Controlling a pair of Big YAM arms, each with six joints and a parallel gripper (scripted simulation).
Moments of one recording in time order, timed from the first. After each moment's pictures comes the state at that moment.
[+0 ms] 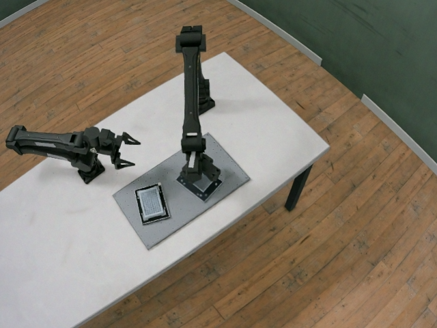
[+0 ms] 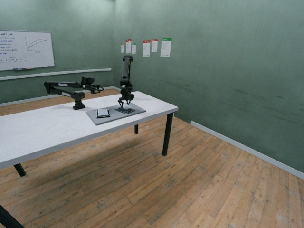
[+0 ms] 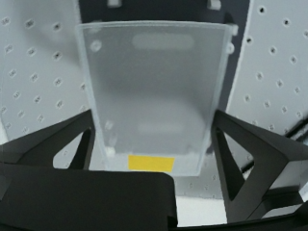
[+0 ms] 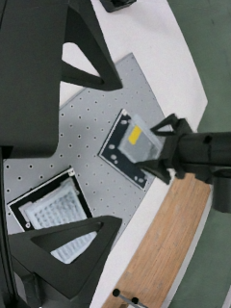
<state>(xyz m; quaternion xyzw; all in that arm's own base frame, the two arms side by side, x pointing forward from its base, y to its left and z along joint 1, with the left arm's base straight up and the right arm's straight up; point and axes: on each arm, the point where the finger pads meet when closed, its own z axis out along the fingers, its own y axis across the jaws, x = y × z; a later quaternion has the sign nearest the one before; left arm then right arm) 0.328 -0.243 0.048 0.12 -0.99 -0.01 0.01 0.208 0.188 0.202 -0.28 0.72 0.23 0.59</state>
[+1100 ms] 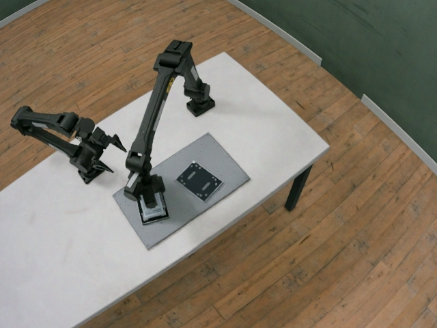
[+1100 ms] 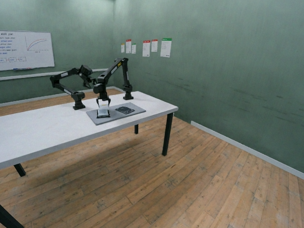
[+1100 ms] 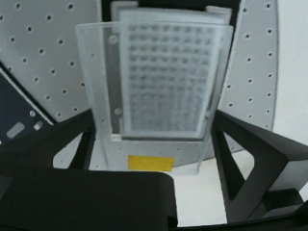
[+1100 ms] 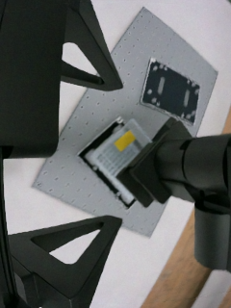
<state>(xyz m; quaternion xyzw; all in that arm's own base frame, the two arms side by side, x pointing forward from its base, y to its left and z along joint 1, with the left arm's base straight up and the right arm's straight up) 0.301 -0.455 0.074 -0.15 -0.99 0.01 -0.01 0.224 0.108 0.256 -0.19 0.87 0.10 0.45</state>
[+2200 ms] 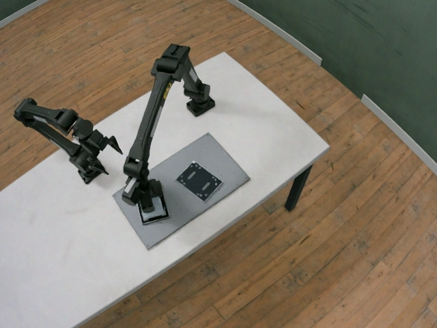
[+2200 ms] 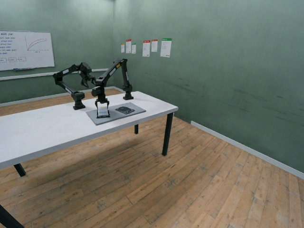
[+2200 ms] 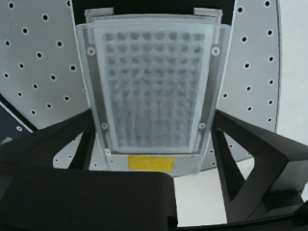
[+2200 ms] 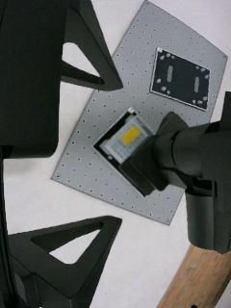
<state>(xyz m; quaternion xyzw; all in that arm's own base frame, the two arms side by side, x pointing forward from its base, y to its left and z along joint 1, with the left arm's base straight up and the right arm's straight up) 0.299 -0.466 0.054 -0.17 -0.99 0.00 0.00 0.227 0.090 0.266 -0.16 0.89 0.08 0.41</state>
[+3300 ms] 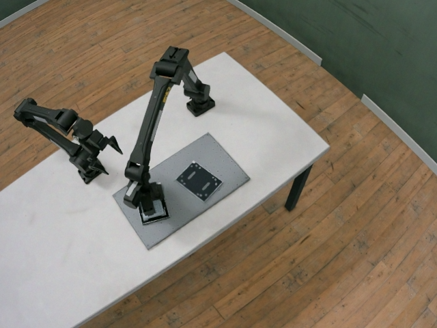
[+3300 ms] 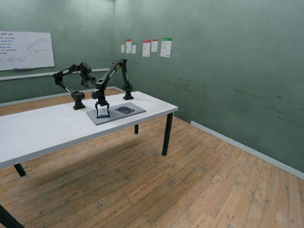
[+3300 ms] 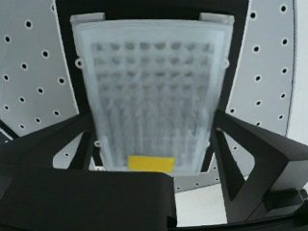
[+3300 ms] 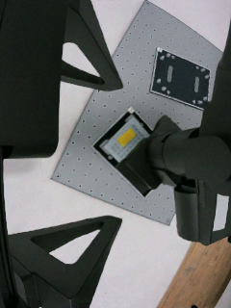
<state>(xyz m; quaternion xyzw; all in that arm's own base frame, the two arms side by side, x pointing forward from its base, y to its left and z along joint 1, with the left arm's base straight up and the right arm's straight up) 0.300 -0.468 0.030 -0.17 -0.99 0.00 0.00 0.227 0.090 0.266 -0.17 0.89 0.08 0.41</state>
